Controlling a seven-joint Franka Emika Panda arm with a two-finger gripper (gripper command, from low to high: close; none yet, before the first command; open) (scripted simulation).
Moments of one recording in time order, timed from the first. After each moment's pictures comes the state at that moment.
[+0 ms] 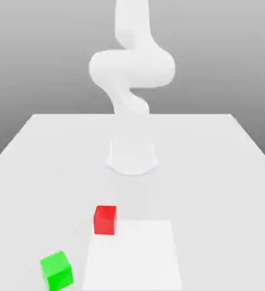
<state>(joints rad) -0.01 -0.74 0.00 -2.37 -0.01 2.35 0.80</state>
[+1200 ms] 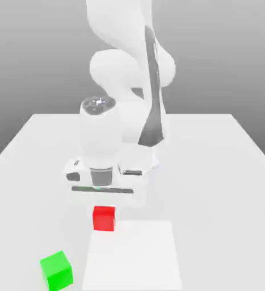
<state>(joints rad) -0.14 0.02 -0.05 -2.92 0.01 2.94 0.66</state>
